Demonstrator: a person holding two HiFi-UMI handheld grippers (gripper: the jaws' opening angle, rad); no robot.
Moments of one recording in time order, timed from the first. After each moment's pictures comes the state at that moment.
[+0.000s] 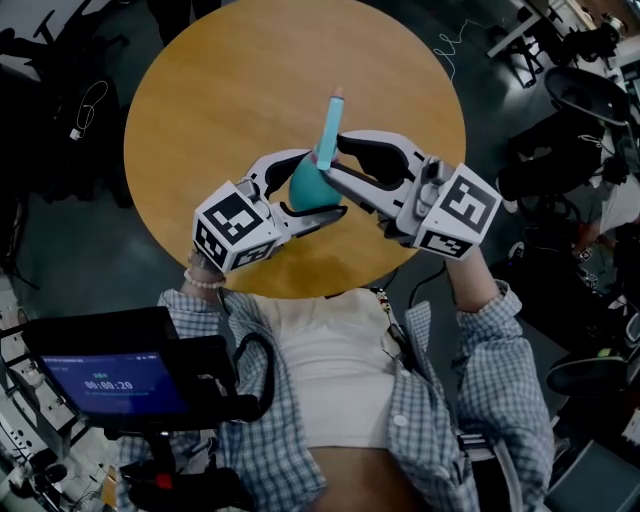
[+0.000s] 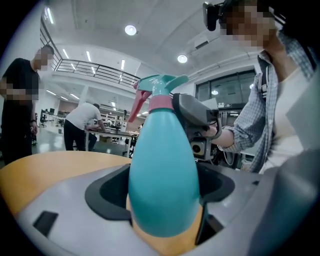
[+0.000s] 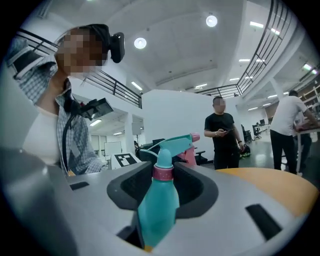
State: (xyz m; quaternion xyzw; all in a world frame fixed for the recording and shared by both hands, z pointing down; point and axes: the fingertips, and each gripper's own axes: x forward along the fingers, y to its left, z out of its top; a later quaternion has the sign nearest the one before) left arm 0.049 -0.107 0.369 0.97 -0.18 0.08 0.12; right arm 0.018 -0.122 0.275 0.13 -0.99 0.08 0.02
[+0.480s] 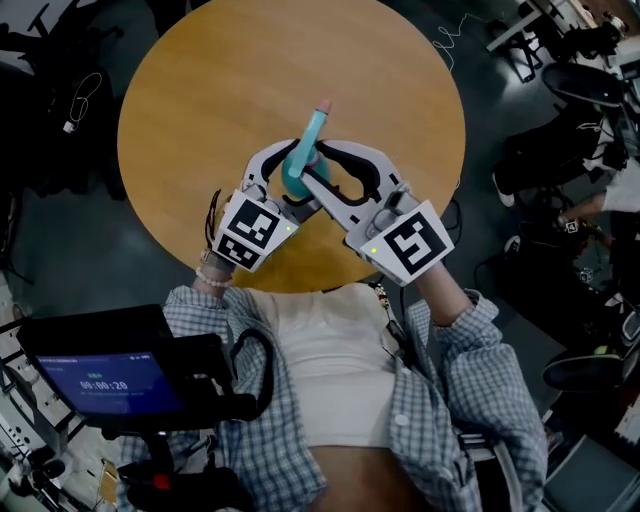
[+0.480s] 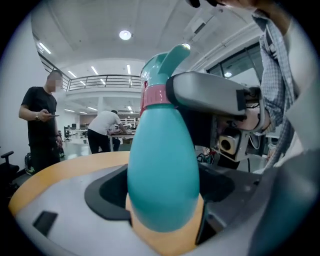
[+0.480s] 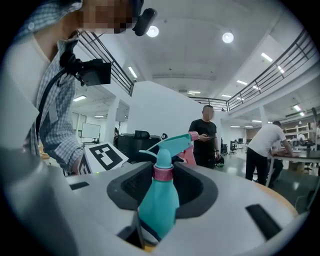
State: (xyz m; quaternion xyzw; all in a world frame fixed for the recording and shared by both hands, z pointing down) left arm 0.033 -0.127 0.418 0.94 -0.31 0.13 0.07; right arm -0.007 -0.109 0.318 0.25 -0.97 -0.01 0.08
